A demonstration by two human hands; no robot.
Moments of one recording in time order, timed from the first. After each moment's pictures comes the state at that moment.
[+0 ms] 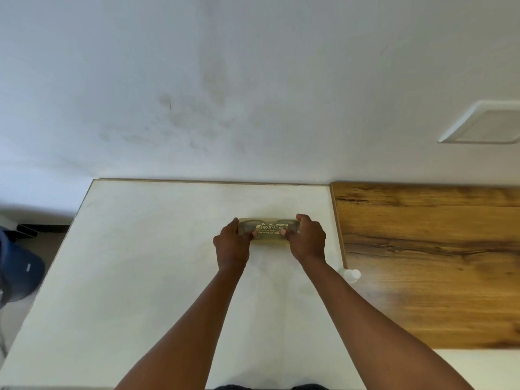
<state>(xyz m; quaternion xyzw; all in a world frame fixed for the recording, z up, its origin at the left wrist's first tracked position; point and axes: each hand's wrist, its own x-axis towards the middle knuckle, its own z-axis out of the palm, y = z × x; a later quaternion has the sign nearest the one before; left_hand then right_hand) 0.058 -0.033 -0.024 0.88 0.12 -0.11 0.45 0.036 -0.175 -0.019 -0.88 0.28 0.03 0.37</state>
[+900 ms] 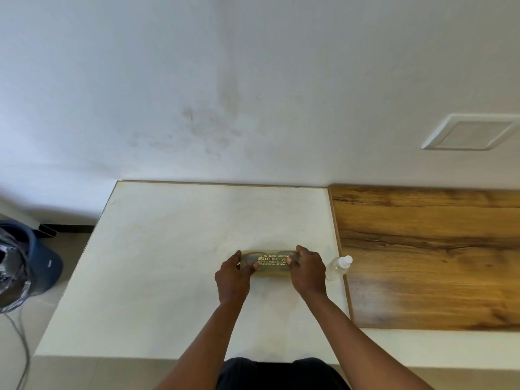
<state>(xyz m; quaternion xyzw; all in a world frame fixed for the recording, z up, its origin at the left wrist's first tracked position) -0.025 -0.004 -0.018 0.84 0.19 -0.15 0.49 -0.044 -0.149 -0.014 -0.88 0.28 0.06 0.38</state>
